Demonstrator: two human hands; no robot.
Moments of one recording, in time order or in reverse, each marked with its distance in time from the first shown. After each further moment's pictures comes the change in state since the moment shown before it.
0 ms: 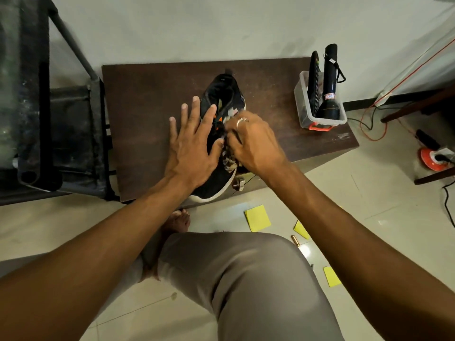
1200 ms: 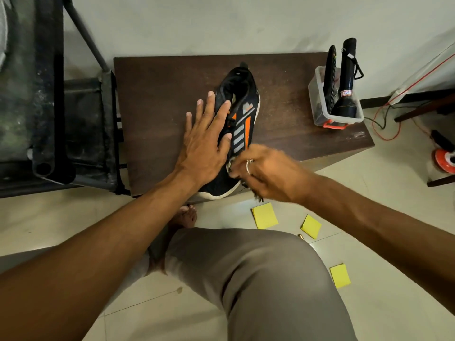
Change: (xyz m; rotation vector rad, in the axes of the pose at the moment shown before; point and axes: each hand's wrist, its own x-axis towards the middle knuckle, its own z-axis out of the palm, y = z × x) left_hand 0.001 -0.004 0.000 -0.173 -0.010 0.047; right_hand -0.039 0.005 -0.013 -0.059 -0.385 -0.464
